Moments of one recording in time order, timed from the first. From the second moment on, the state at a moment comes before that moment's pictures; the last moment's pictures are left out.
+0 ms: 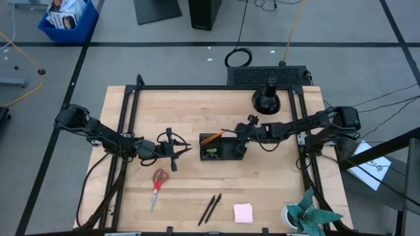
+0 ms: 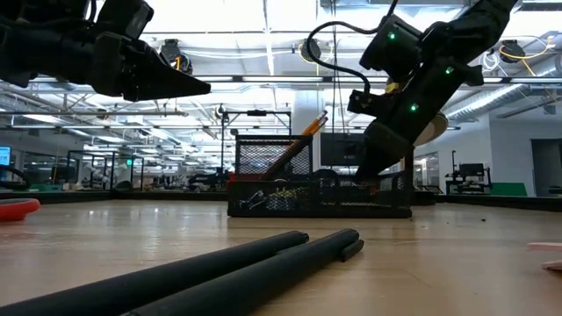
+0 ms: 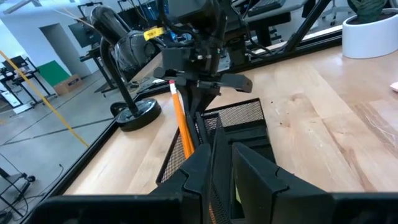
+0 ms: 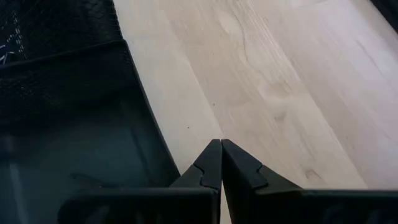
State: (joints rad) left arm -0.30 1.32 0.28 0.89 -0.48 0.24; right arm -0.05 1.53 0.65 -0.06 0.34 0.20
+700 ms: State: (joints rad) left arm -0.30 1.32 0.28 0.88 -0.48 0.21; right arm 0.03 1.27 0.65 -0.01 0.42 0.07
